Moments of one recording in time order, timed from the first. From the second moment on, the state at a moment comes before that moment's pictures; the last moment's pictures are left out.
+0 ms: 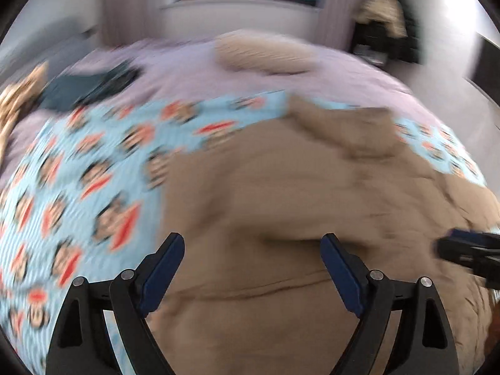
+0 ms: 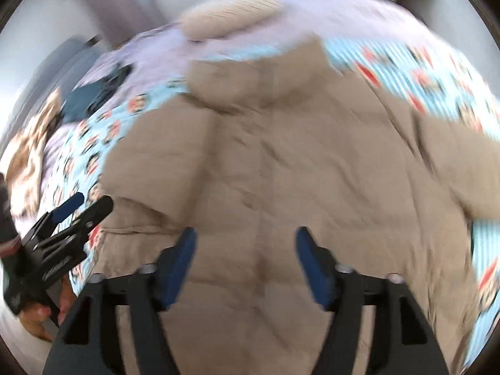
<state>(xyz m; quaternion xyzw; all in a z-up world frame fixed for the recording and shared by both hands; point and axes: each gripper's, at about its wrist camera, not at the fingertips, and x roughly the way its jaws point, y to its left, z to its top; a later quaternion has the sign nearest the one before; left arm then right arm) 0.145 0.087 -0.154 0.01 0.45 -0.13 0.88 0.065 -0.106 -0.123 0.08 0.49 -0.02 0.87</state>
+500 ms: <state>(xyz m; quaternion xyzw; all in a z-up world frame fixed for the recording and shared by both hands) 0.158 0.126 -0.222 -0.03 0.52 -0.08 0.85 0.134 -0.051 -0.143 -0.10 0.42 -0.15 0.89</state>
